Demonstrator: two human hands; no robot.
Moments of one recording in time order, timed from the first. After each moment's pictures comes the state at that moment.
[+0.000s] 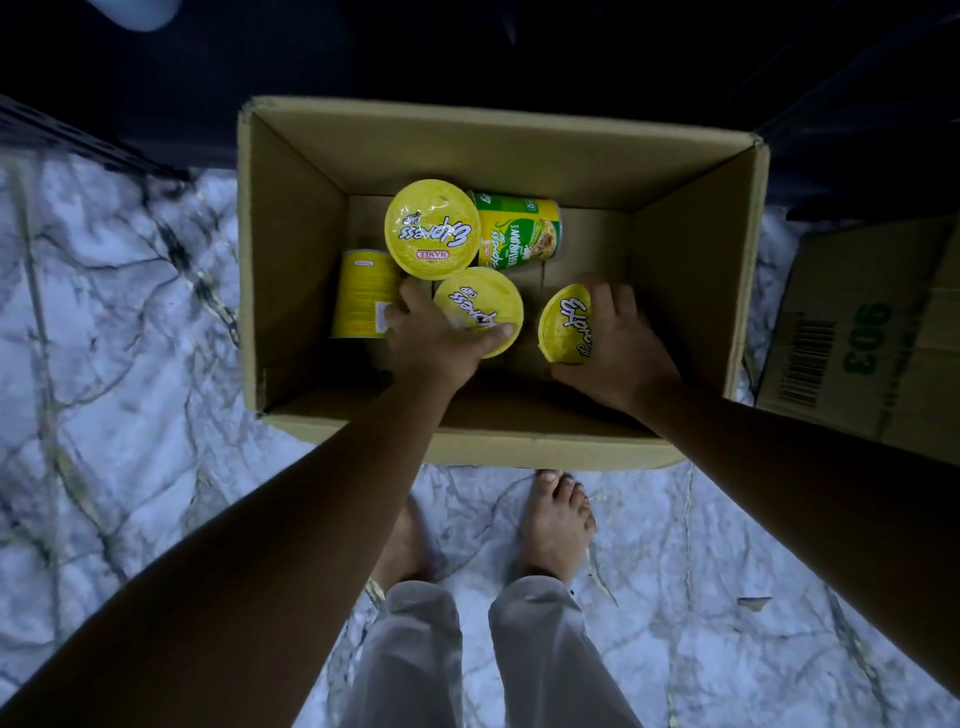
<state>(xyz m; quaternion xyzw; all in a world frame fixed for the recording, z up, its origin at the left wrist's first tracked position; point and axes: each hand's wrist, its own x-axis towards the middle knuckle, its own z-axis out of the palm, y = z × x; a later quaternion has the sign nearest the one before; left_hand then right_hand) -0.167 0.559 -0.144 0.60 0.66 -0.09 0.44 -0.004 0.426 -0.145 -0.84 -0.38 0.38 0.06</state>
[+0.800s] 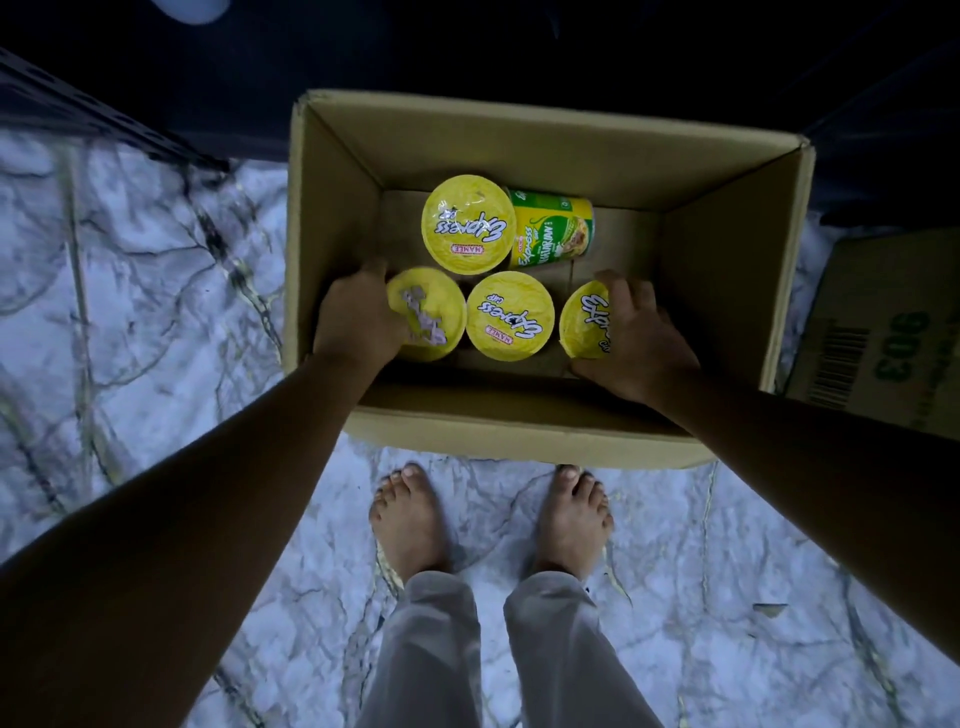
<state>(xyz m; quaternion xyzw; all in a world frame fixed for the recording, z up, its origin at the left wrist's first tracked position) -0.237 0.634 -0.146 0.77 0.55 -0.19 0.24 -0.008 0.438 -0.147 -0.83 -0.39 0.39 0.02</state>
